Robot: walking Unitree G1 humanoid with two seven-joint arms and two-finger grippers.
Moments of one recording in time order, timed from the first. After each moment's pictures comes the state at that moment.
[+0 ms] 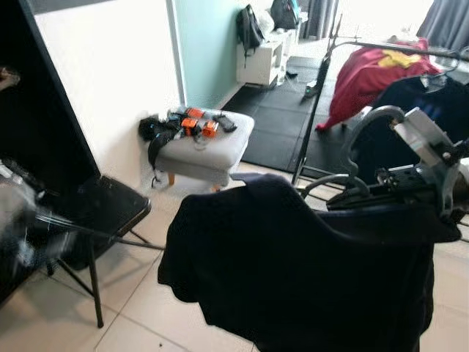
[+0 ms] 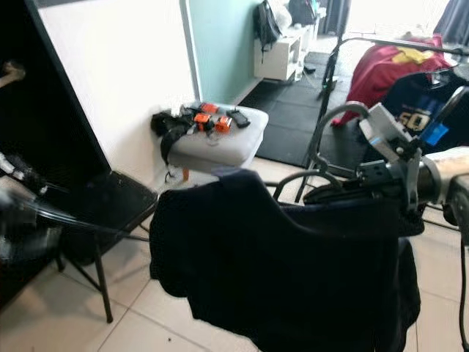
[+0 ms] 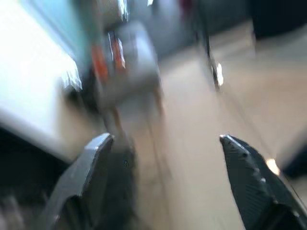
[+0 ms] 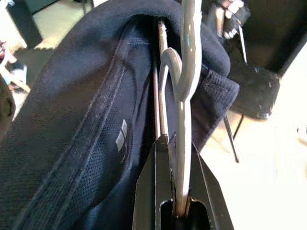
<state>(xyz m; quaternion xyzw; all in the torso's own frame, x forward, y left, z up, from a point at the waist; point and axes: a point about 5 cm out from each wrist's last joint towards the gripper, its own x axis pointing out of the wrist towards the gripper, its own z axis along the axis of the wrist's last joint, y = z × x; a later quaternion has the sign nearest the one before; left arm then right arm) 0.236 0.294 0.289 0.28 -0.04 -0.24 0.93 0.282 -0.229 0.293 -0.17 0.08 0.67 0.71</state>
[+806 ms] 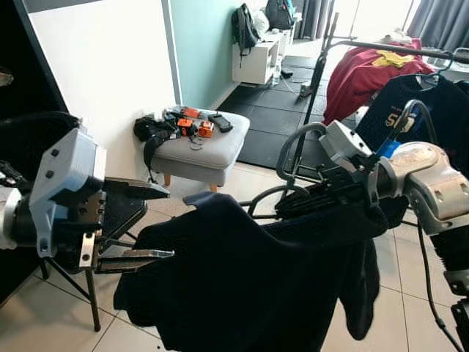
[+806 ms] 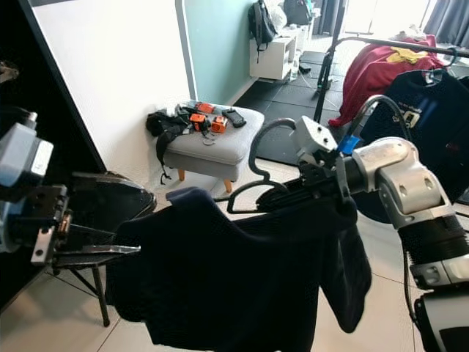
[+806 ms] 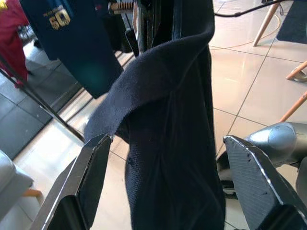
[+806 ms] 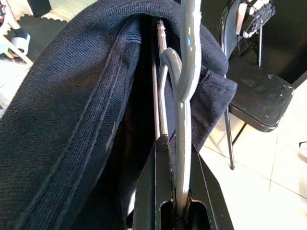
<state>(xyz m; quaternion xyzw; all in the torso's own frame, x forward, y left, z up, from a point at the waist) 0.217 0.197 0.291 0.22 -0.01 -0.57 0.79 0.312 -0.178 0.273 -0.22 0.07 0.70 0.67</state>
